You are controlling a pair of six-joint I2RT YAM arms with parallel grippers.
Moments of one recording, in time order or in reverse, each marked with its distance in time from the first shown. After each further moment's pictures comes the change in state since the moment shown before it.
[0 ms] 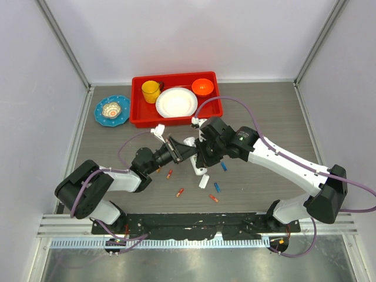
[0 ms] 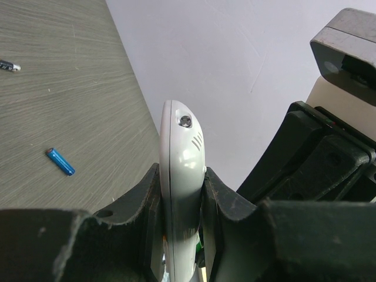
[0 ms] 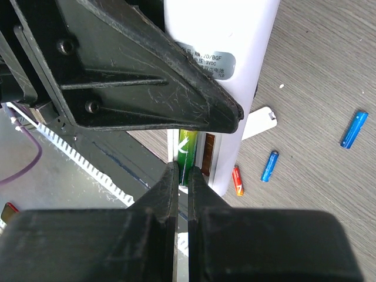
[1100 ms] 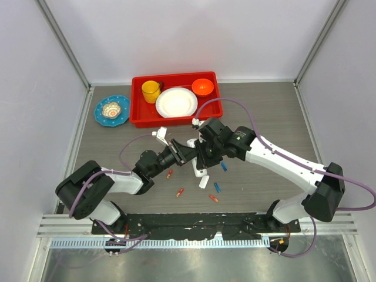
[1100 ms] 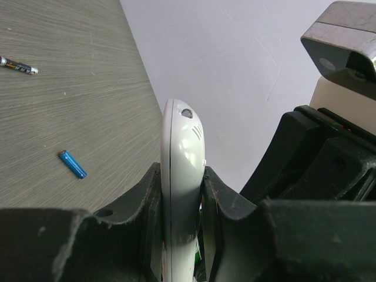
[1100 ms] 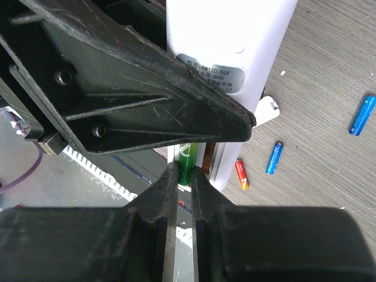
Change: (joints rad) left arm -0.082 0.000 0.000 -0.039 -0.142 0.053; right arm -0.001 0.024 -0.003 -0.023 0.000 0.056
